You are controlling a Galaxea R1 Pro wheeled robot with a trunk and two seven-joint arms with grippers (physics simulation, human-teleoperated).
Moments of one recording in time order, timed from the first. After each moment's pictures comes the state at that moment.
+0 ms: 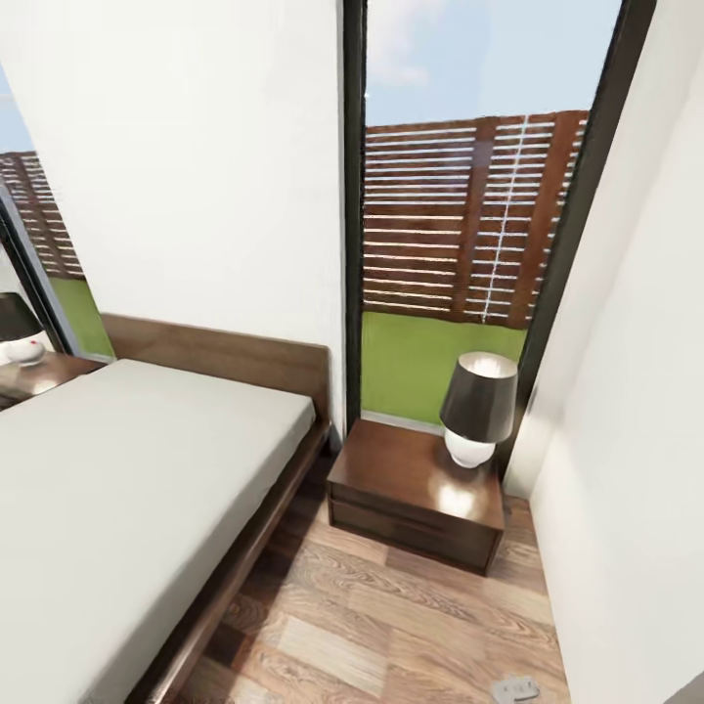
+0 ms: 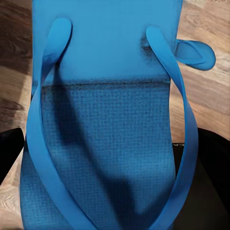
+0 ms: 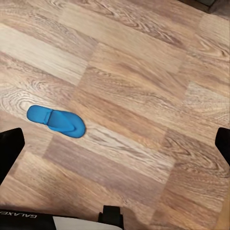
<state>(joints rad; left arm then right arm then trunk) -0.30 -0.04 -0.03 -0.07 0.06 -0.03 0.02 -0.25 -0.05 0.06 -0.41 0.02 0.00 0.07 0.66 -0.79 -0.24</state>
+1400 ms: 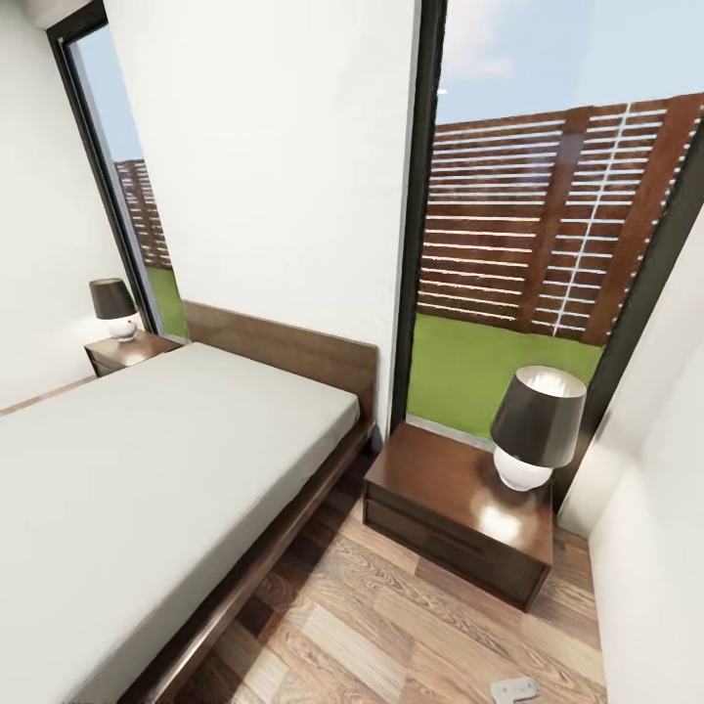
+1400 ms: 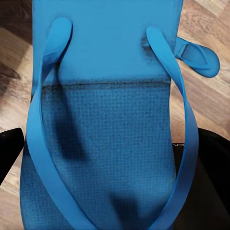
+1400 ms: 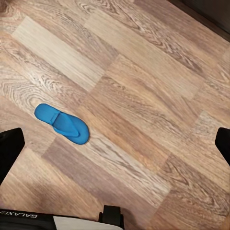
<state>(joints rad) -0.30 -0.04 -0.03 -0.07 0.06 -0.03 0.02 -0.25 -0.05 0.06 -0.41 0.02 0.00 0.07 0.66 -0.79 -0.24</state>
